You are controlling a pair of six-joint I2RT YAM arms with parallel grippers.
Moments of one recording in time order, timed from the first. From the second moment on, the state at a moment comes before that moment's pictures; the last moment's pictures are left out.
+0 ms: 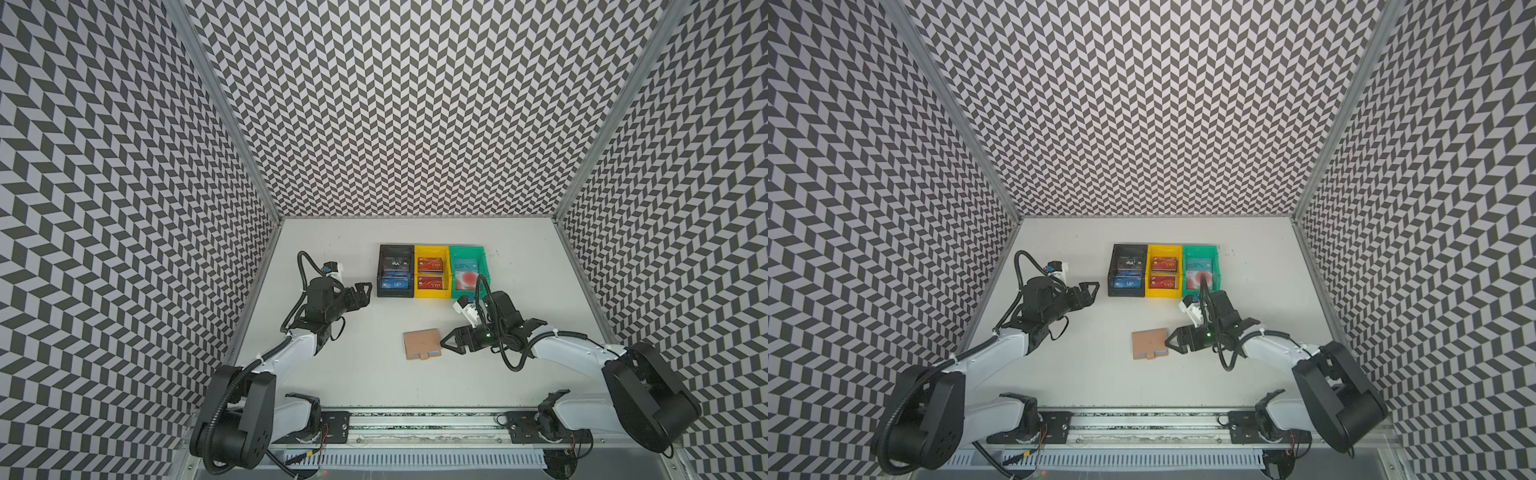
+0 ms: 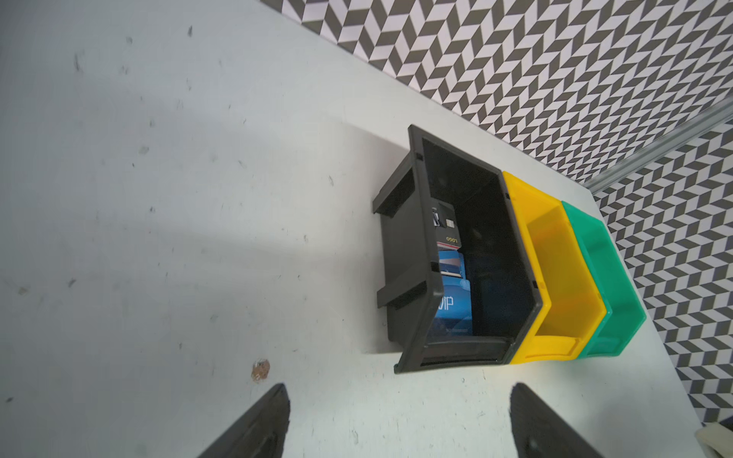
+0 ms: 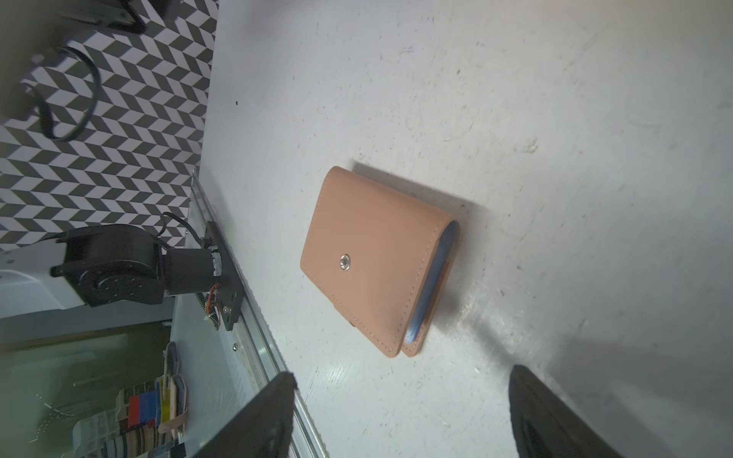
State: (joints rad) left arm -0.18 1.25 0.47 0.27 0.29 -0.50; right arm 0.50 1.34 0.51 -0.10 -0.67 0.35
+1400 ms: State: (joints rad) left arm -0.16 1.22 0.48 0.14 0.23 -0.55; right arm 0.59 1.51 0.57 0.00 -0.80 0.37
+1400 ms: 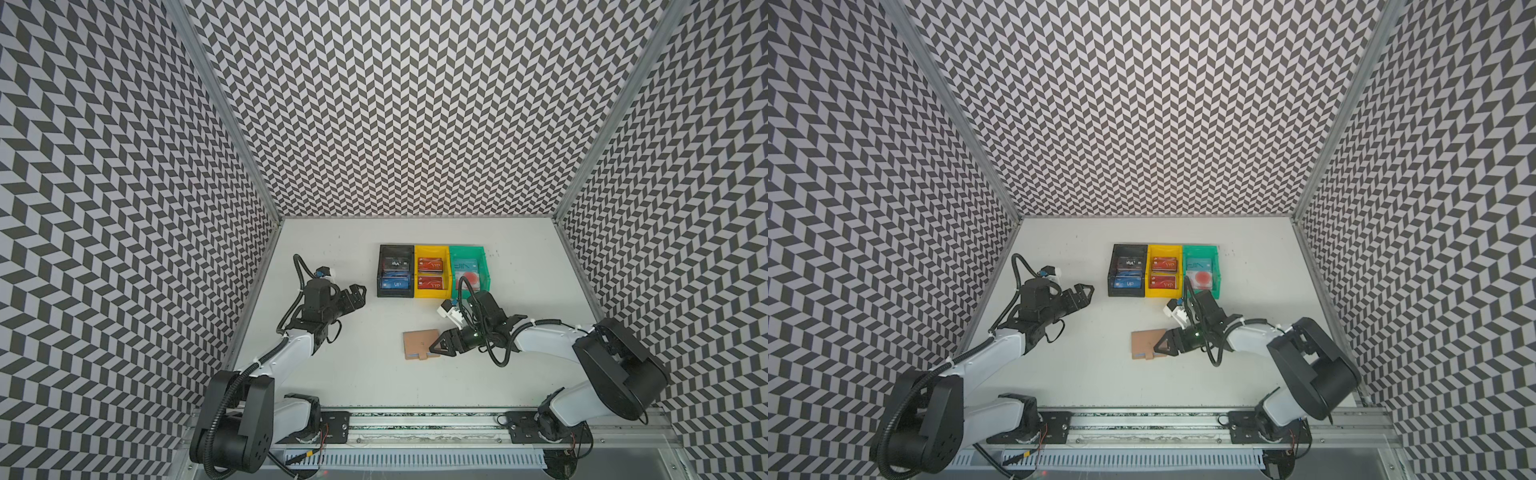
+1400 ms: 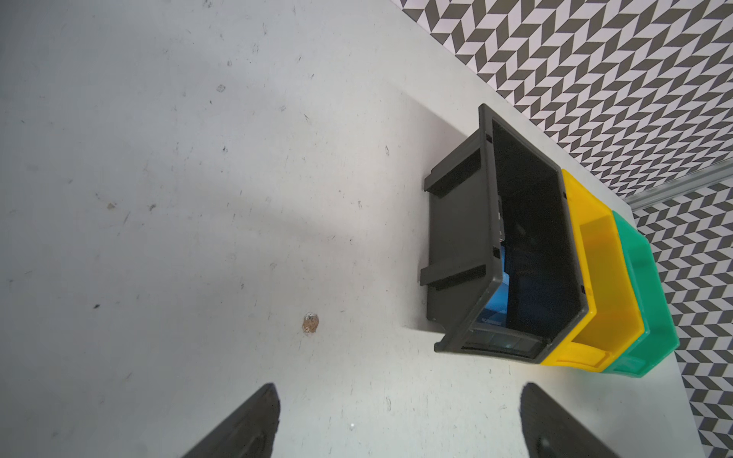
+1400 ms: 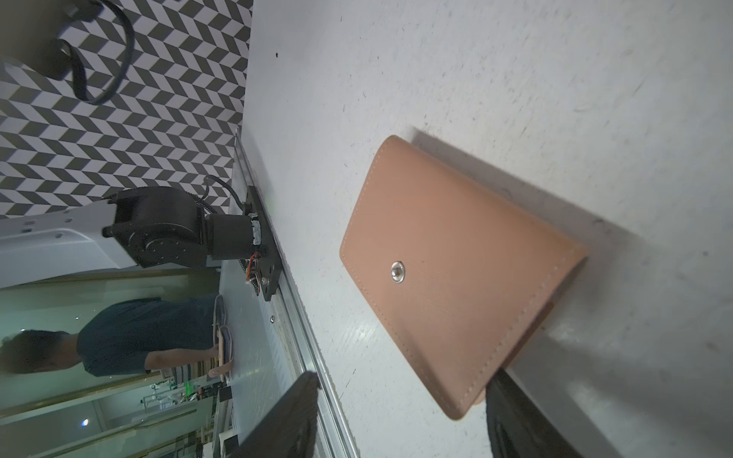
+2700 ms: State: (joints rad) left arm -0.17 1.22 0.48 0.09 0.17 -0.52; right arm 0.60 1.68 0.74 0.03 -0.80 0.40
